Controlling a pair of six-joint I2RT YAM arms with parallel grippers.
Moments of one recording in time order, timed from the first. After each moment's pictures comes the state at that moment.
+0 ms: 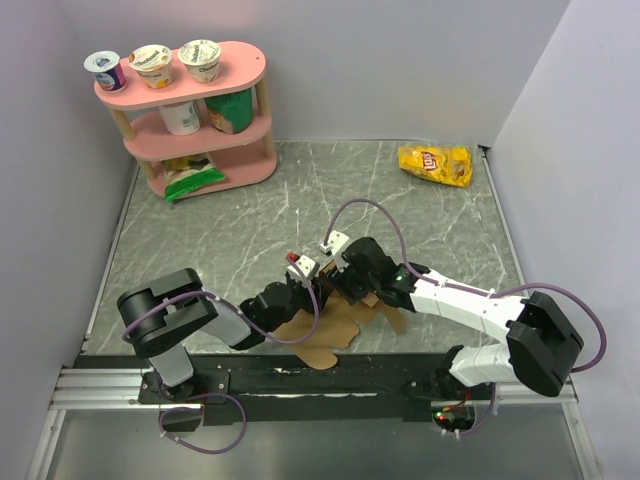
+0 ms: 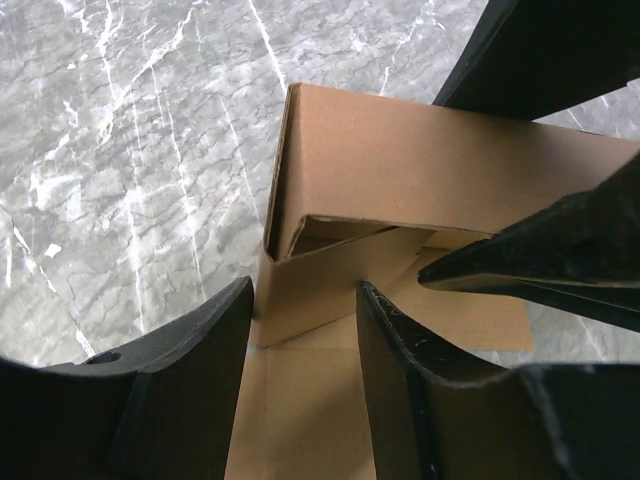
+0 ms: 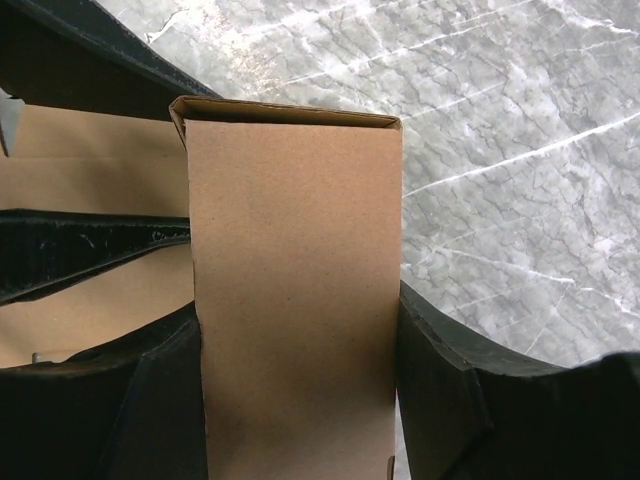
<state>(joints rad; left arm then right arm) -1.03 1.67 0.38 1.10 -0.26 -0.28 0.84 1.29 0.74 -0.27 0.09 -0.09</state>
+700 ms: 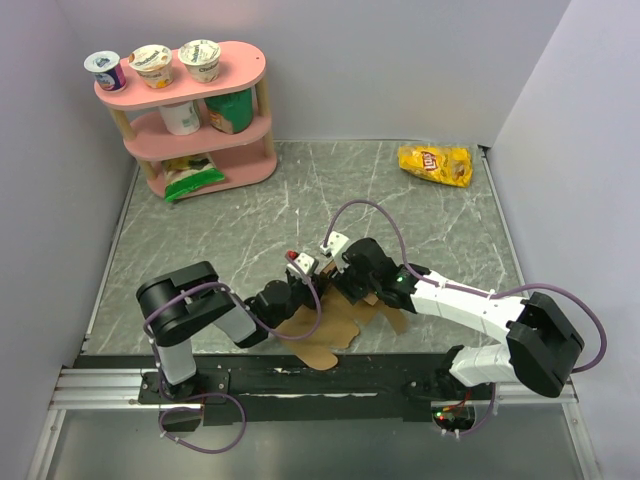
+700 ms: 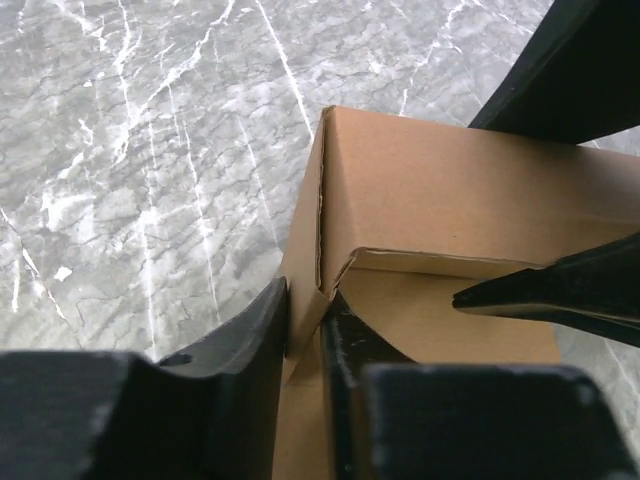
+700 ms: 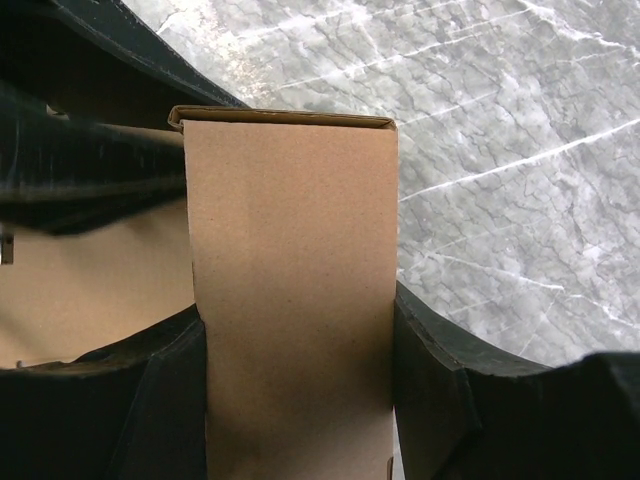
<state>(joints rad) -0.99 1.79 0.39 1.24 -0.24 -0.27 0.84 1.29 0.73 -0.24 0.10 -0.12</state>
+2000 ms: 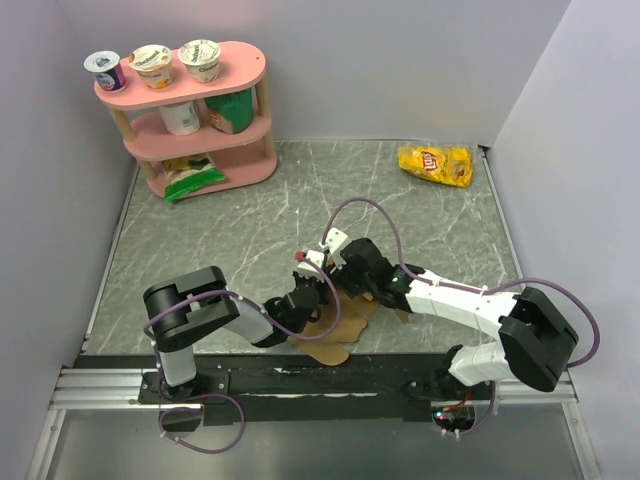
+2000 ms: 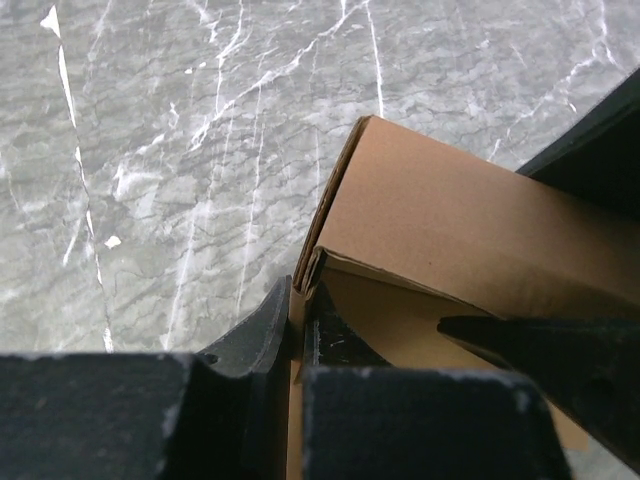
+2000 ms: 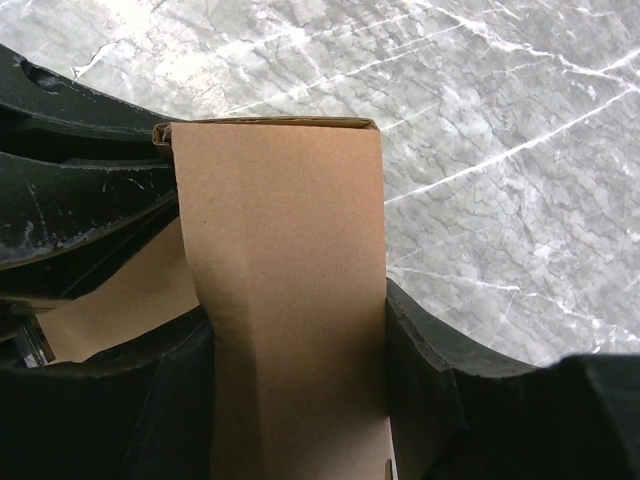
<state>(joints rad) -1.12 1.80 0.56 0.97 -0.69 -0.40 0.85 1.33 0.73 -0.18 0.22 -0.13</state>
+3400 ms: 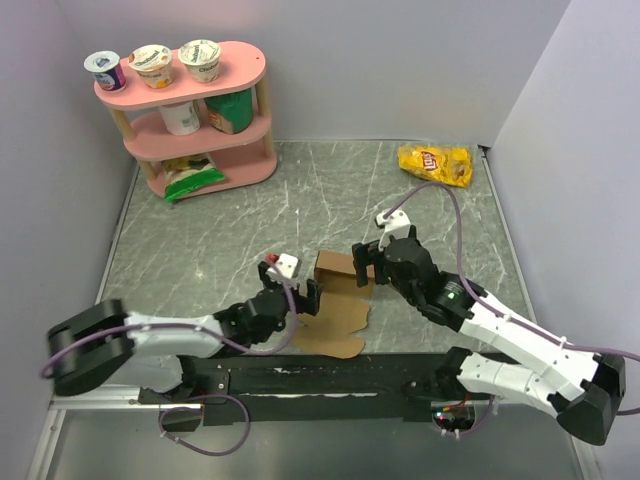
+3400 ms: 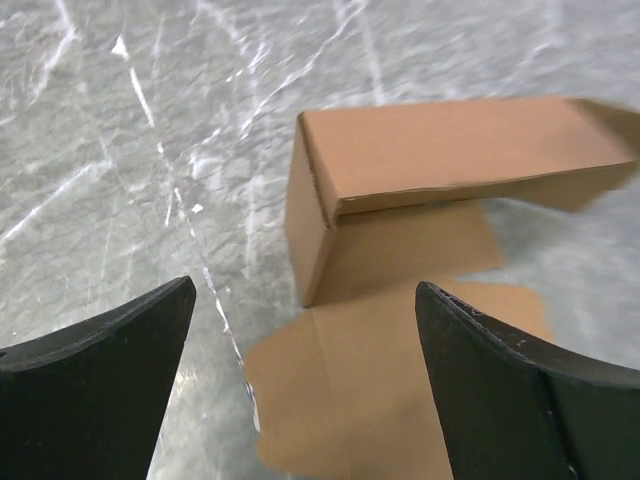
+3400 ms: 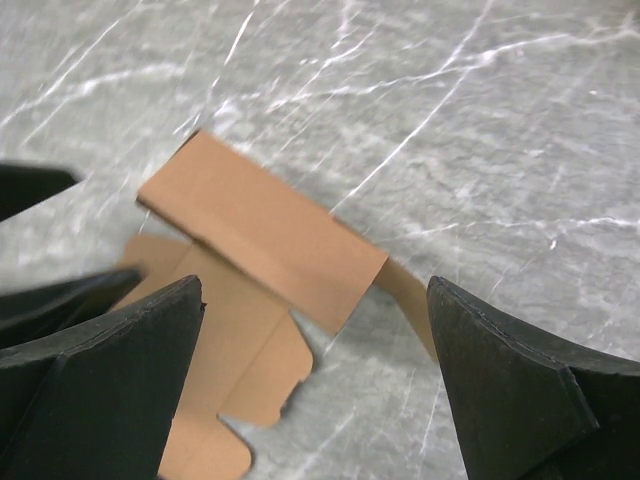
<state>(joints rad) -1.14 1.32 0.39 0.66 -0.64 -0.36 0.85 0.89 0.77 -0.40 0.41 0.25</state>
